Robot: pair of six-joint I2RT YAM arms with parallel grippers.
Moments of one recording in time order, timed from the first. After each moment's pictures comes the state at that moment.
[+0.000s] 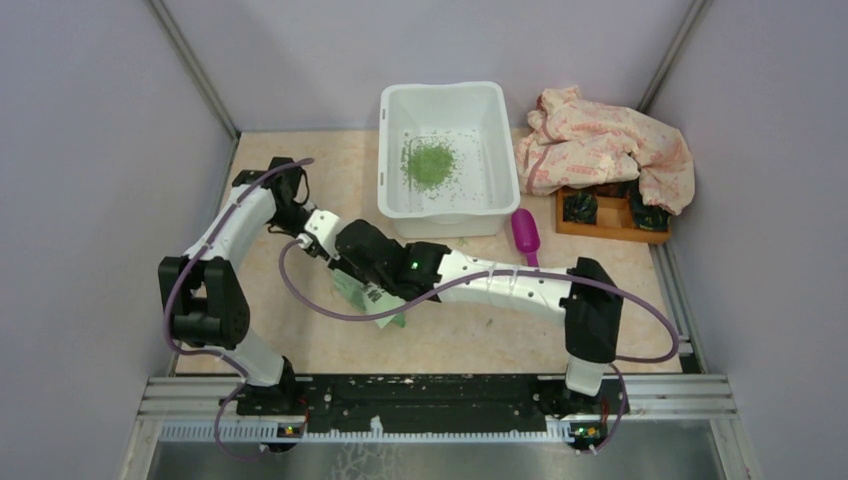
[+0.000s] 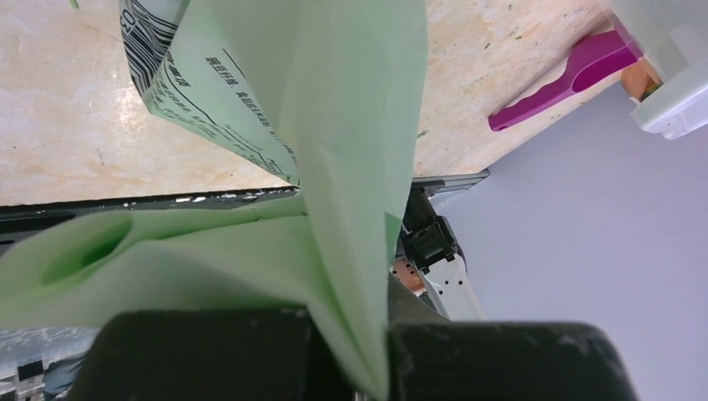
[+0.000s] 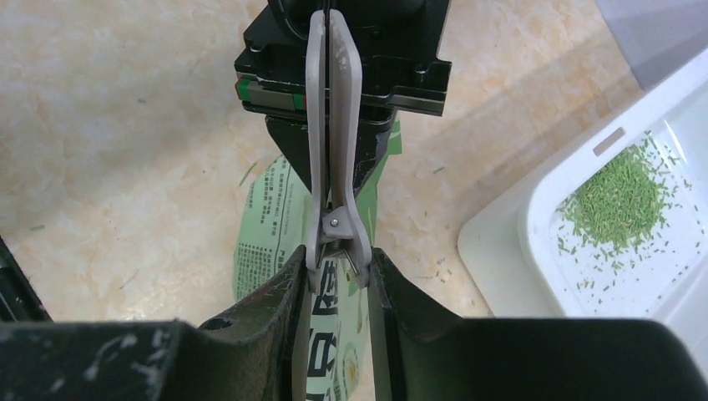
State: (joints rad) left arm -0.10 1.62 1.31 -1.18 0.58 -0.77; right arm 1.23 1.75 1.50 -0.28 0.35 -0.15
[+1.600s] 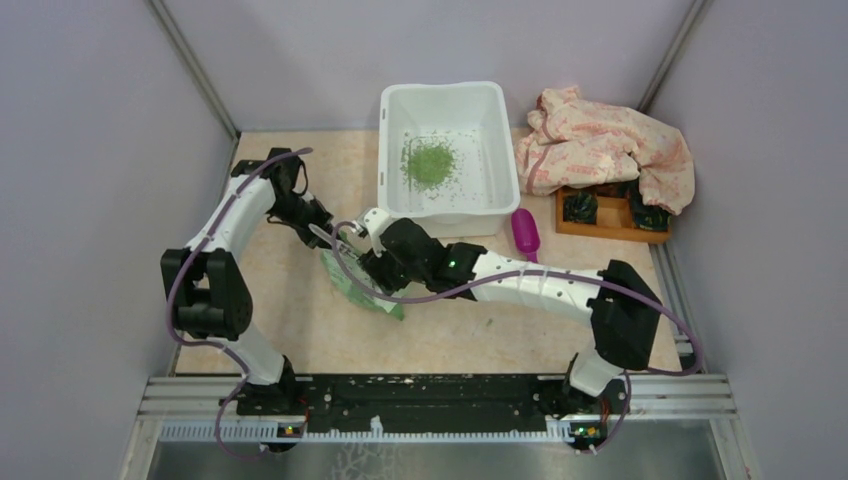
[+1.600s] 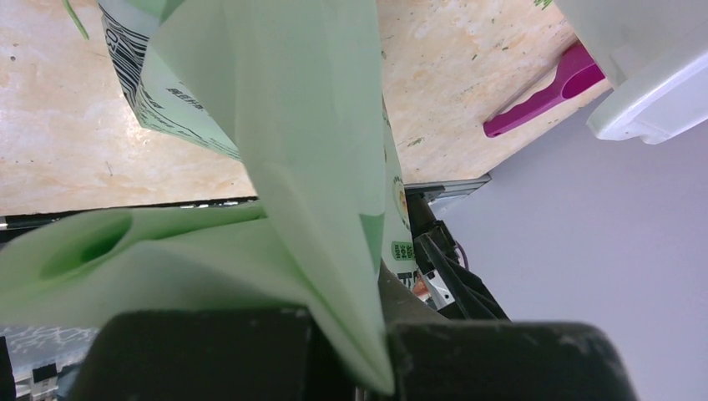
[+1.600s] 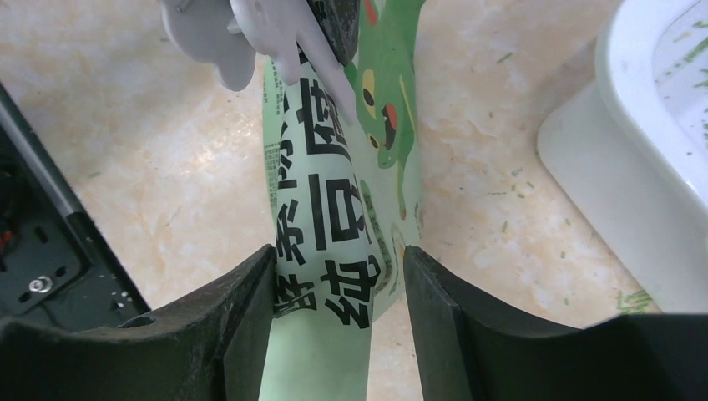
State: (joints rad) left arm -0.08 1.68 1.41 -1.22 0.56 -0.73; right arm 1.12 1.61 1.25 -0.27 0.15 0.09
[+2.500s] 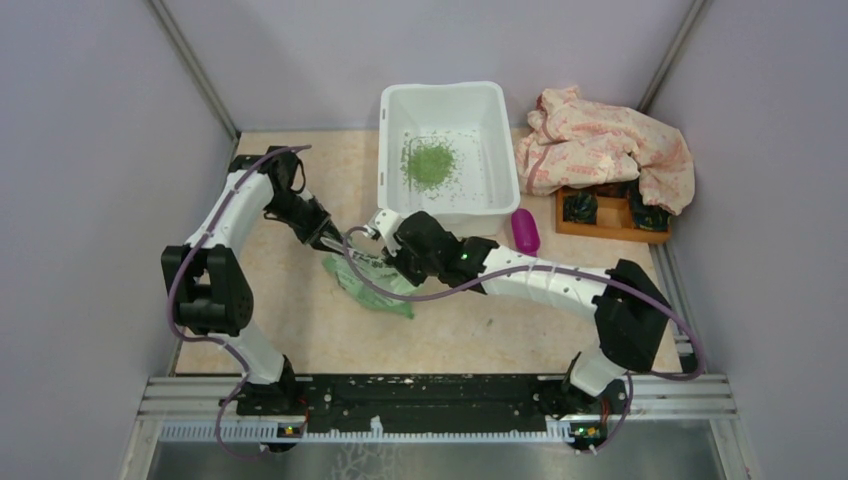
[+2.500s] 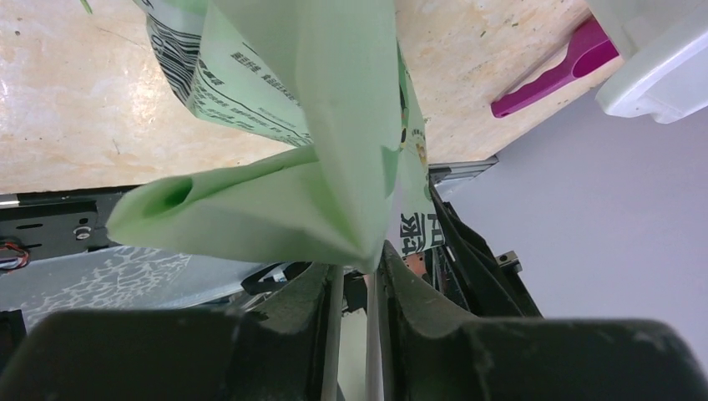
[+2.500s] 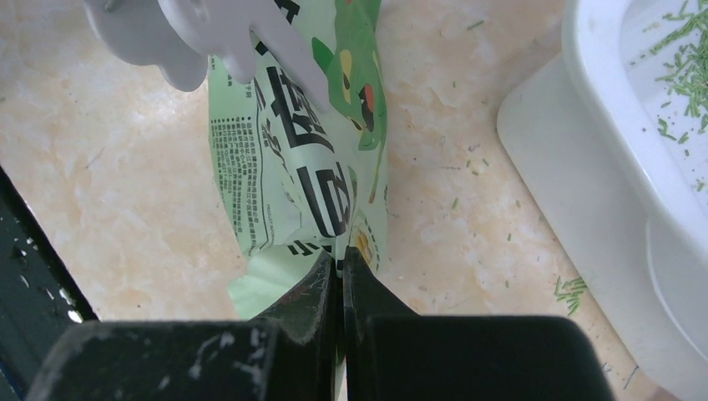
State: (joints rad) left arm -0.07 1.71 1.46 -1.30 0.57 -0.68; right arm 1.03 1.58 1.17 -0.27 0.06 -0.07
